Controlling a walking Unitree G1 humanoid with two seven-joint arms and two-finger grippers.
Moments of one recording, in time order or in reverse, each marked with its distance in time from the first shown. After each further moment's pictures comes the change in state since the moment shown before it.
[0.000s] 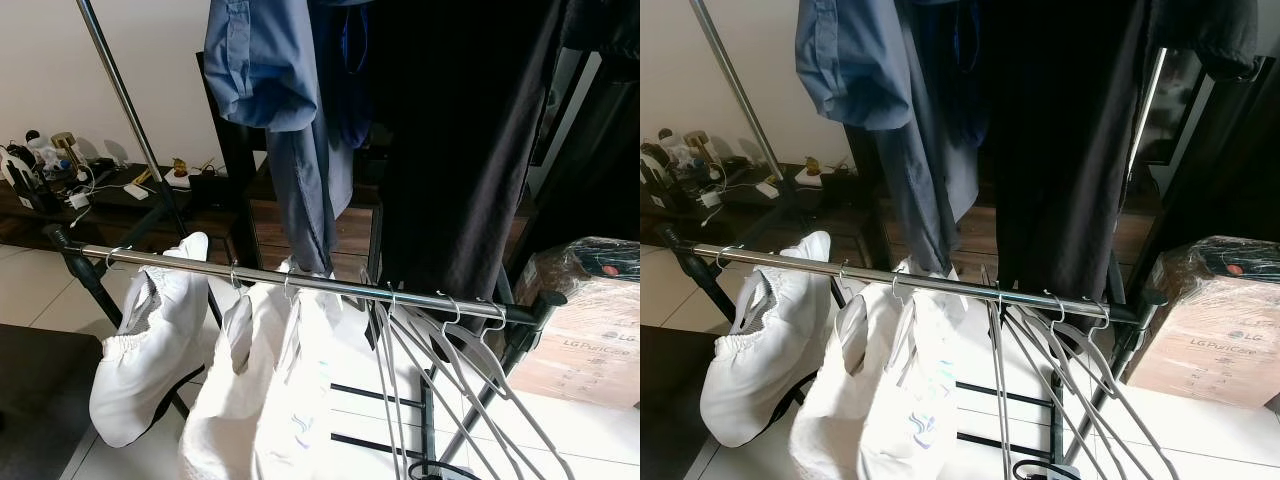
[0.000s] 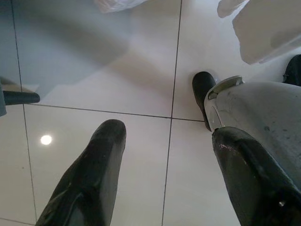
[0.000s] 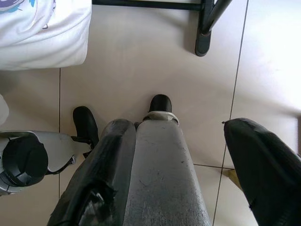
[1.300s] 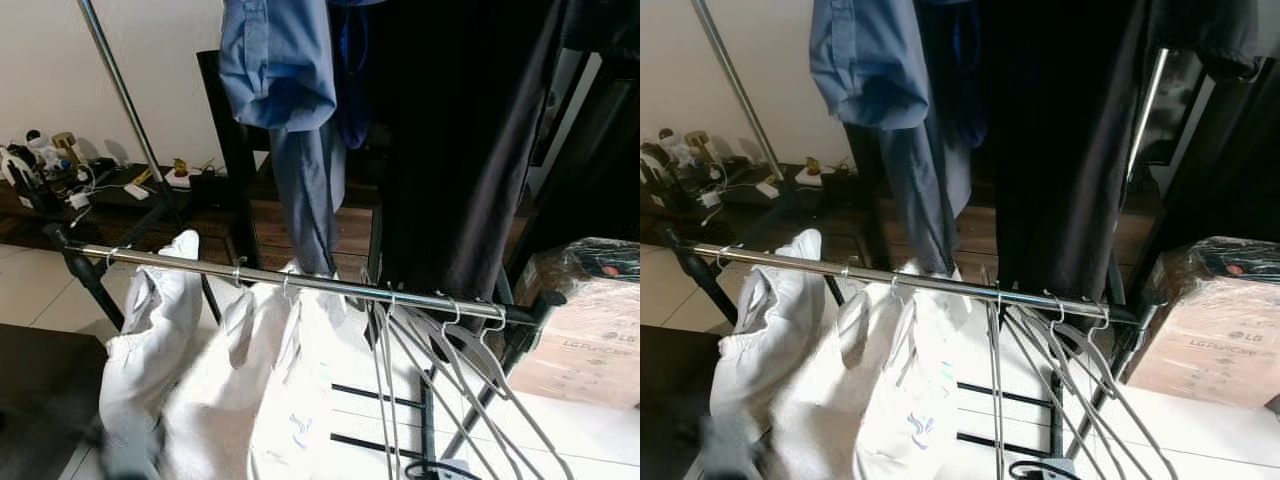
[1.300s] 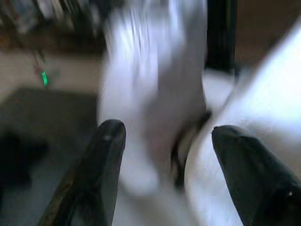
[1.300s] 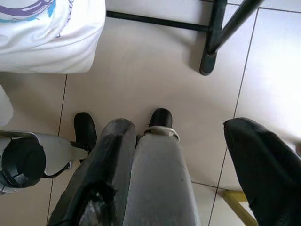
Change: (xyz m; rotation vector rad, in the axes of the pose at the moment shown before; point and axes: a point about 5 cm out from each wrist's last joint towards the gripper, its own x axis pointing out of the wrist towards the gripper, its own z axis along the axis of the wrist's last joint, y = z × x) left arm -0.051 0.071 0.086 -0.242 -0.840 0.394; right arm 0.000 -0.002 0.005 -0.084 -0.067 0.036
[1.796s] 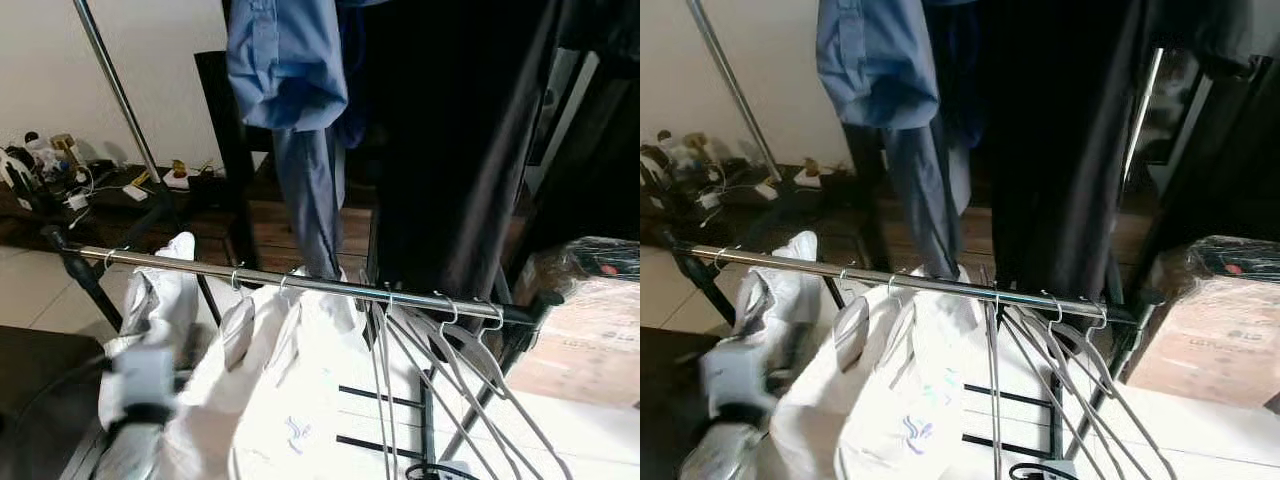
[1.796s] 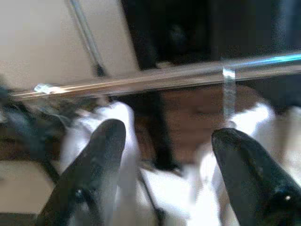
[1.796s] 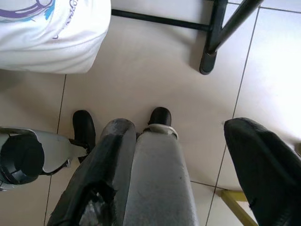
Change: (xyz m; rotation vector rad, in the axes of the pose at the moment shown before) left arm -0.009 -0.037 0.105 -0.017 -0.379 -0.294; right arm 0.000 0.000 0.000 -0.013 0.003 0.003
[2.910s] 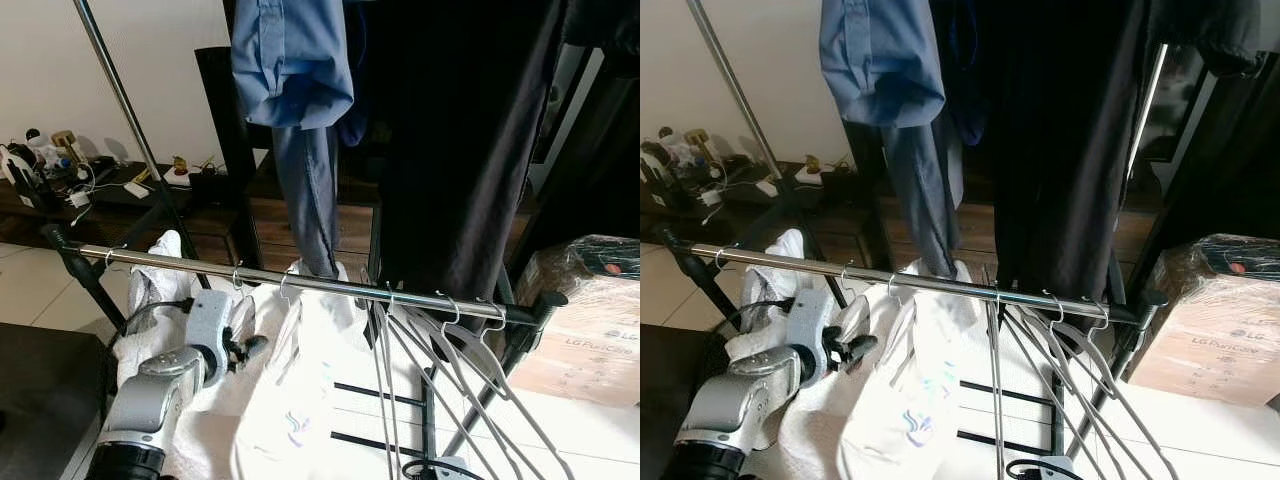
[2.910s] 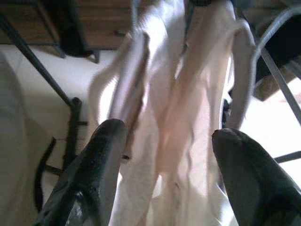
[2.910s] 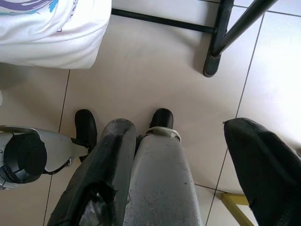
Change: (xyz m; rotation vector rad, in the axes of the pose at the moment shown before) left arm 0.061 -0.029 0.013 -0.185 0.586 -0.349; right arm 0.000 0.002 0.005 -0.018 -0.005 0.011
